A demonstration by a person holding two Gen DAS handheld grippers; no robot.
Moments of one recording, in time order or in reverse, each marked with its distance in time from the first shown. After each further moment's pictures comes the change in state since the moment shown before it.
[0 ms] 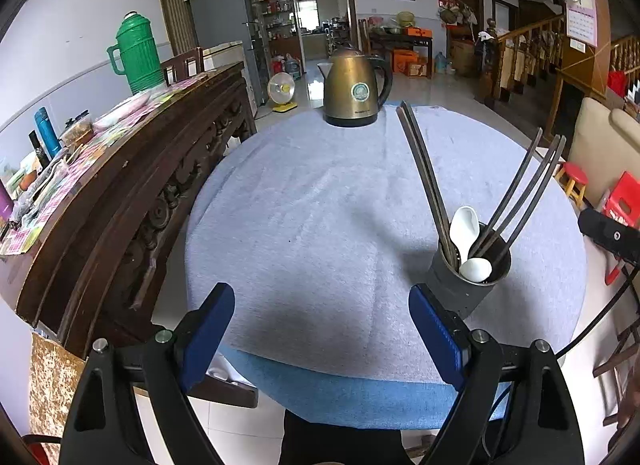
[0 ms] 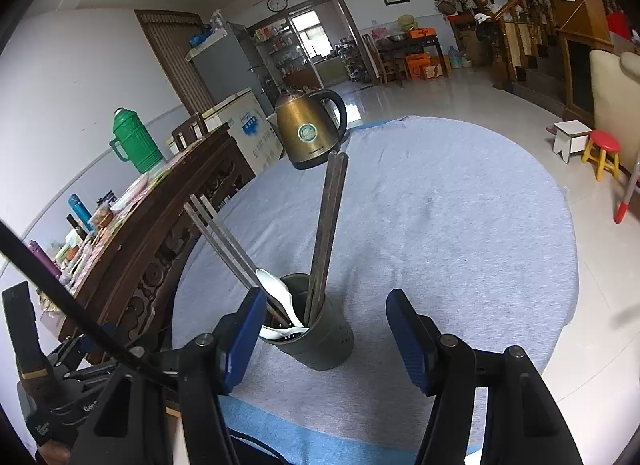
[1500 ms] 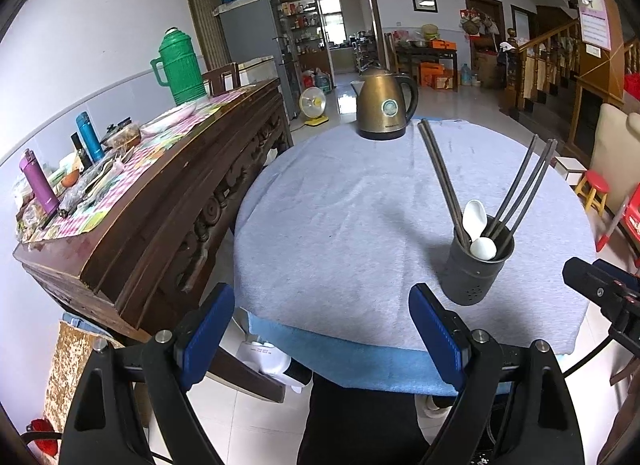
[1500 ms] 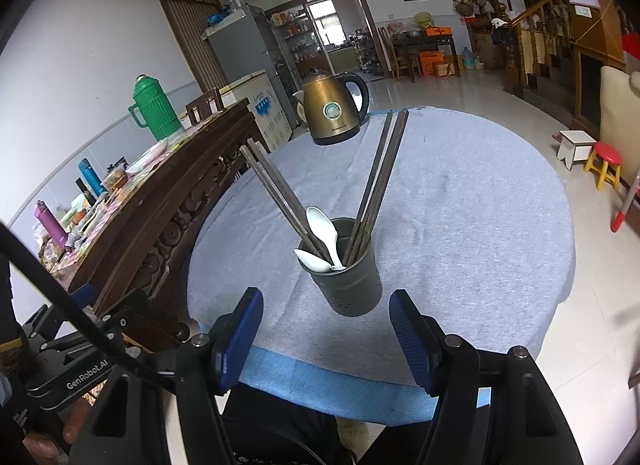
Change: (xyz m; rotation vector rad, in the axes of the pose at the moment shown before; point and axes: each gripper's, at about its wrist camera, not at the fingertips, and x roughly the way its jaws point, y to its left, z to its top) left arm -0.060 0.014 -0.026 -0.024 -0.057 0.120; right arm -0.035 0.048 -0.051 -0.075 0.041 -0.010
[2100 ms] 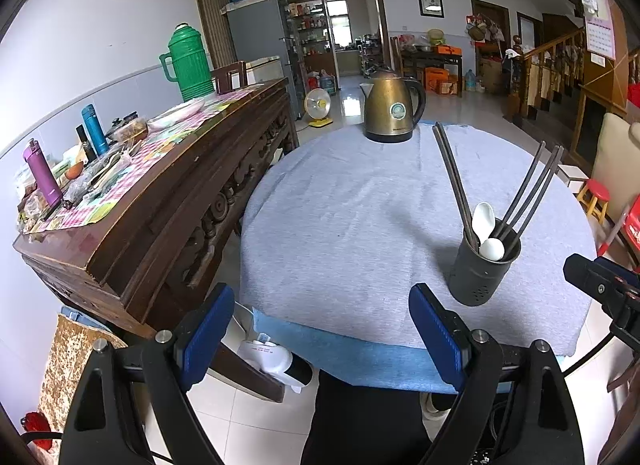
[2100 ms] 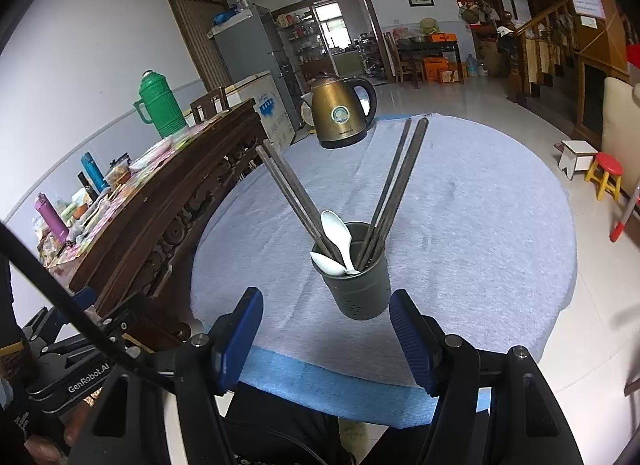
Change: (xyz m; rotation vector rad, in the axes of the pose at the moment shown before) left arm -0.005 0.015 -0.005 -0.027 -0.011 0.002; right arm -0.002 0.015 0.001 -0.034 -0.012 -0.004
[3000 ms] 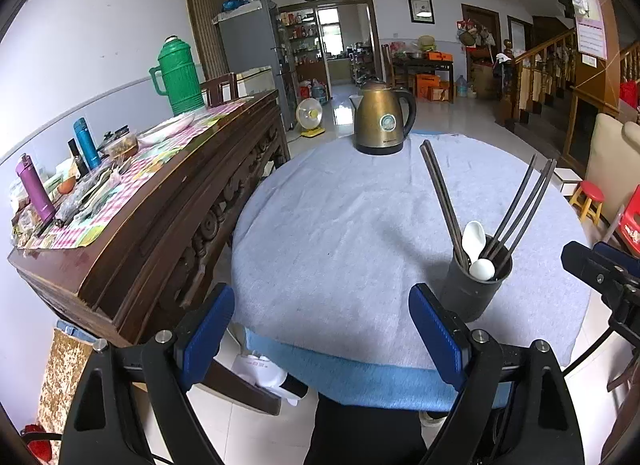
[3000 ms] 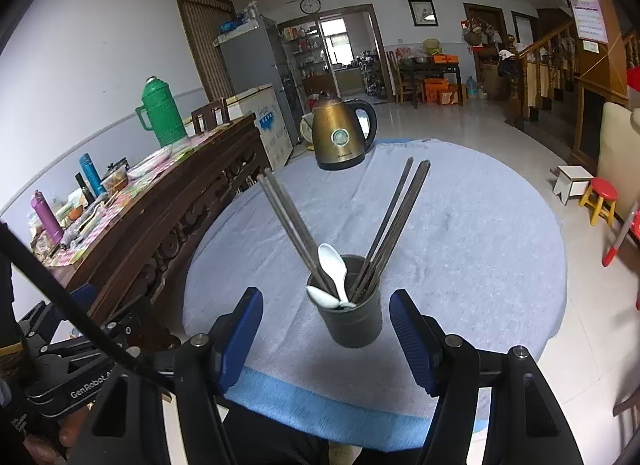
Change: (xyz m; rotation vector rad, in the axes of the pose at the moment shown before) left arm 0.005 -0.011 0.017 0.022 -0.038 -0.026; right arm -0.007 0.002 0.020 -0.046 -0.067 -0.032
